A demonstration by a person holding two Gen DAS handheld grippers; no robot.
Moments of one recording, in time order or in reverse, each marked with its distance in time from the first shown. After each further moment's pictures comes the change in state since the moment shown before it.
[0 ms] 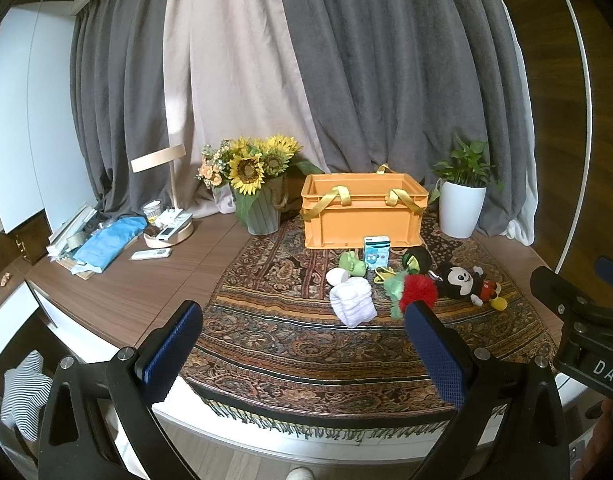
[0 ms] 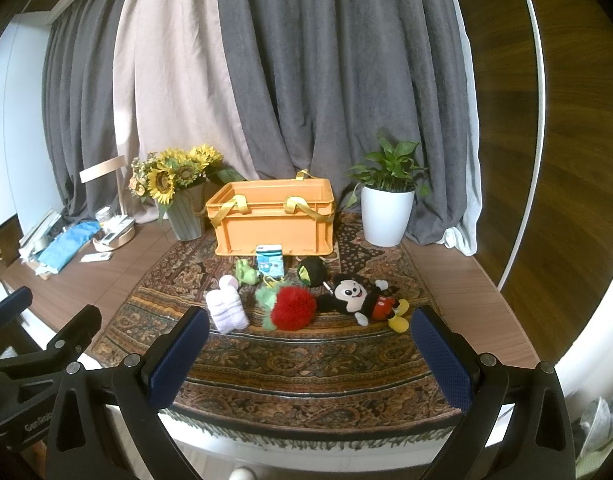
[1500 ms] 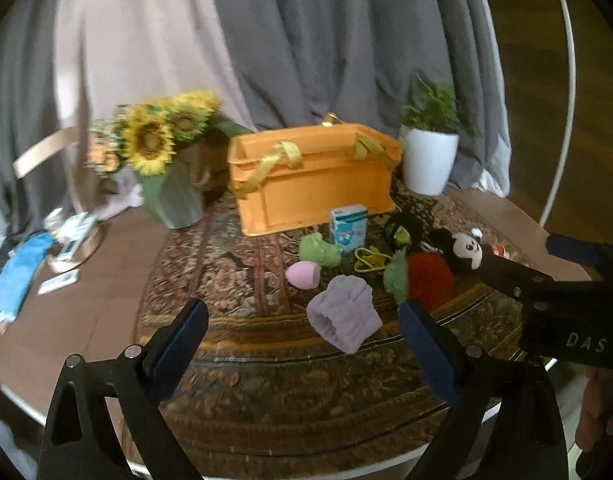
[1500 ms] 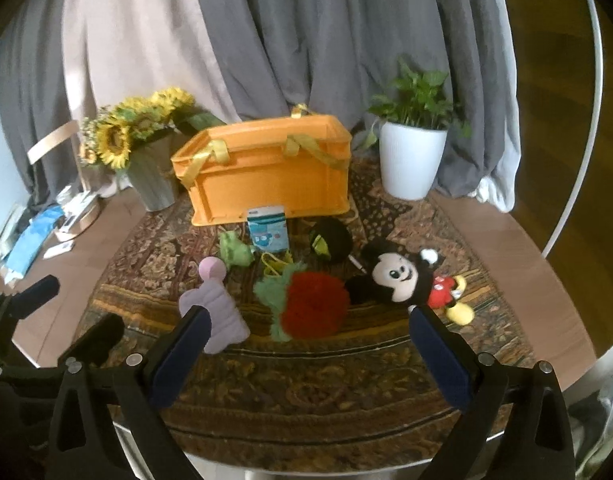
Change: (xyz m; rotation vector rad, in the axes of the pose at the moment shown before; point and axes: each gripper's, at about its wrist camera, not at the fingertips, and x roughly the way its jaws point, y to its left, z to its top) left arm 0.166 0.014 0.011 0.146 0.111 -0.282; right arm 0.168 0.036 0.006 0.083 0.217 -0.054
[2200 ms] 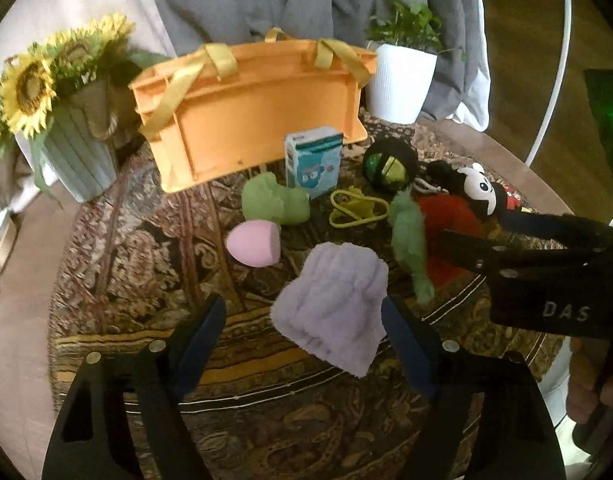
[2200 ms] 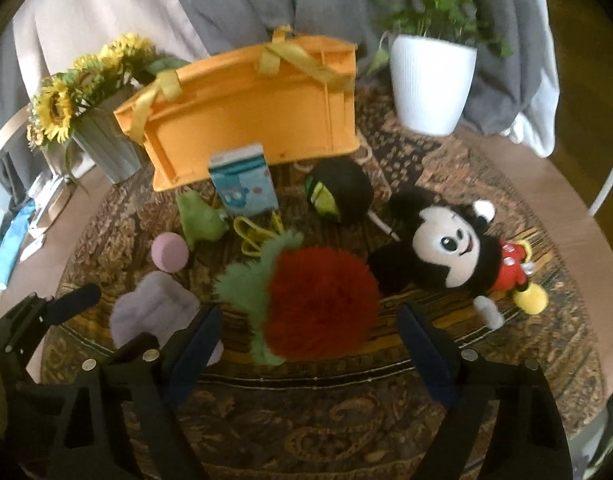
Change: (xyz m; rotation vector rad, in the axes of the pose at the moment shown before) left arm 0.132 -0.001 -0.006 0.125 0.222 -0.233; right arm 0.118 -0.008 -0.003 0.070 0.191 0.037
